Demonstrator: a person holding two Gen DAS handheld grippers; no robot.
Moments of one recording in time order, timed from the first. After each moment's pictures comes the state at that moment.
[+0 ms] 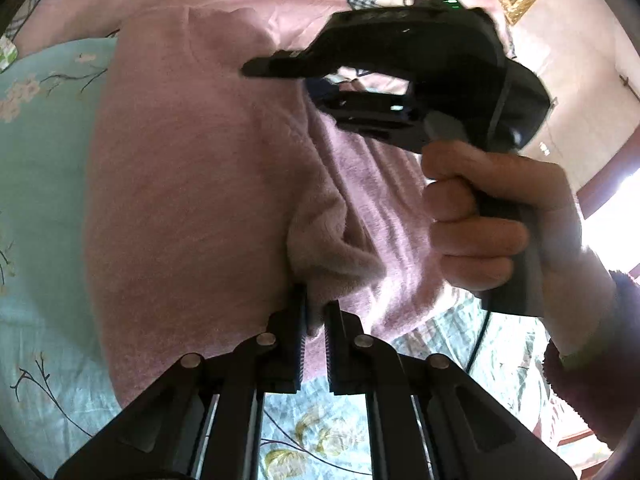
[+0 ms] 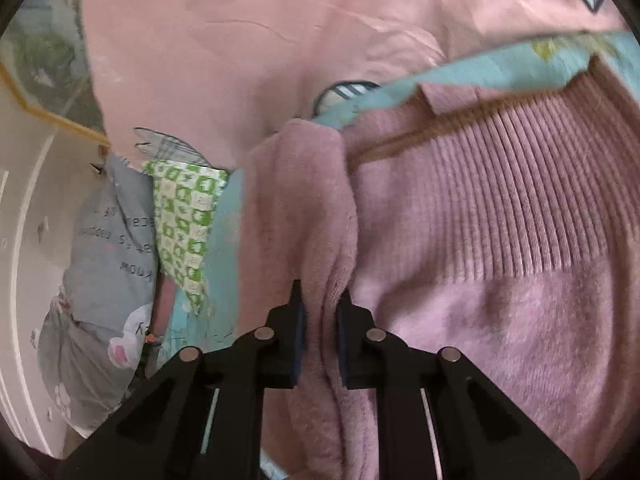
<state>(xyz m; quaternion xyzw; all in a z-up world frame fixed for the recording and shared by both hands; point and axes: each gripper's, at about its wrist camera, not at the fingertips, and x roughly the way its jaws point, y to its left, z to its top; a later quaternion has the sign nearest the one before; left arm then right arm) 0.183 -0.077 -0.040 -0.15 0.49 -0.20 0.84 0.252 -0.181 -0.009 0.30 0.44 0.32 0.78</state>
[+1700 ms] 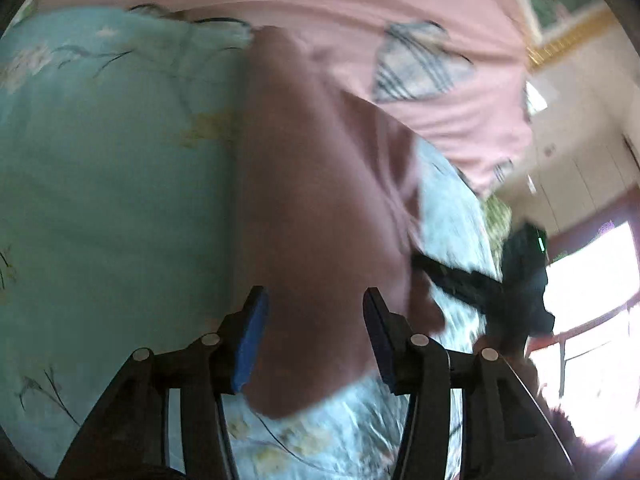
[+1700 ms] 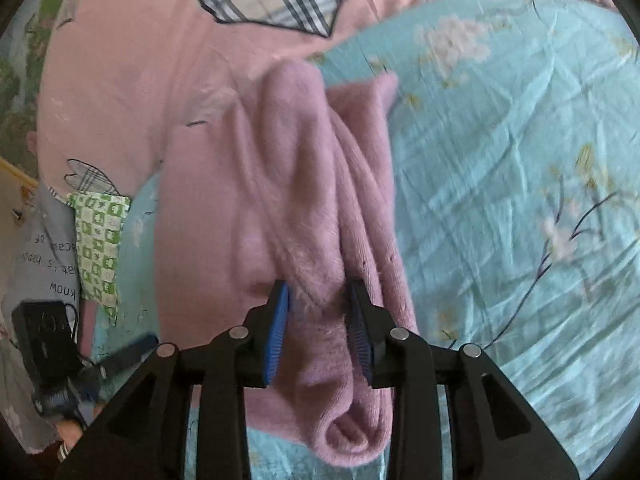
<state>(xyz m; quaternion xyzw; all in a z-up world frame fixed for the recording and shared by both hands) 0.239 -0.021 -0.011 -0.26 0.51 -0.19 0.80 0.140 -0.300 -0.019 0.28 0.45 0.11 0.84</state>
